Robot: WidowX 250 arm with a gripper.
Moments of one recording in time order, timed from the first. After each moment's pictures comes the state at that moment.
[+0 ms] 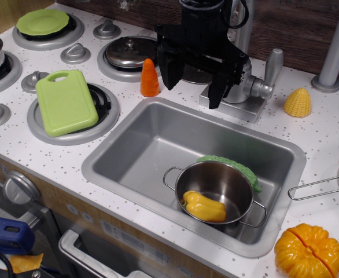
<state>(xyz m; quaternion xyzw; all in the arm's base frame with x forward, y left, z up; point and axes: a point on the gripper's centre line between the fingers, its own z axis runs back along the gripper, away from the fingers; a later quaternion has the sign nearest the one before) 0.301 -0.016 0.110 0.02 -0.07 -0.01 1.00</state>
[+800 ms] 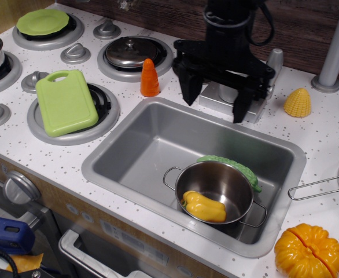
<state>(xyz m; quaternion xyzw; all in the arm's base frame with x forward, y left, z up) 0.300 -0.046 0.103 0.02 -0.08 0.02 1.00</state>
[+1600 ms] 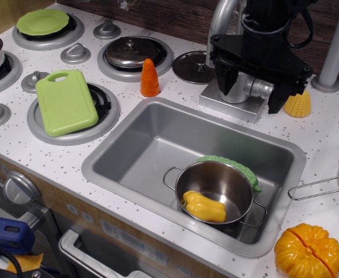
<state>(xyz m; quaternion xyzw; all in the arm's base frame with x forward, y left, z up) 0.333 -0.071 0.107 0.02 -0.17 -0.02 0.98</state>
